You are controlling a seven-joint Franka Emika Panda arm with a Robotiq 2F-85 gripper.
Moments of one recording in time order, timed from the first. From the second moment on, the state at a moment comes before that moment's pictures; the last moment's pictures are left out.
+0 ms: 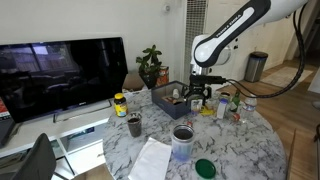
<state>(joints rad) 0.11 0.31 -0.03 -2.10 0.23 2.36 0.68</state>
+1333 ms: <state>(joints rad) 0.12 0.58 -0.05 -2.05 0.21 2.58 0.74</state>
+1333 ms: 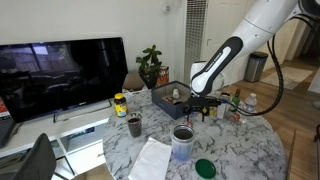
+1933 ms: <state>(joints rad) 0.12 0.69 -0.06 -1.97 0.22 2.71 0.81</state>
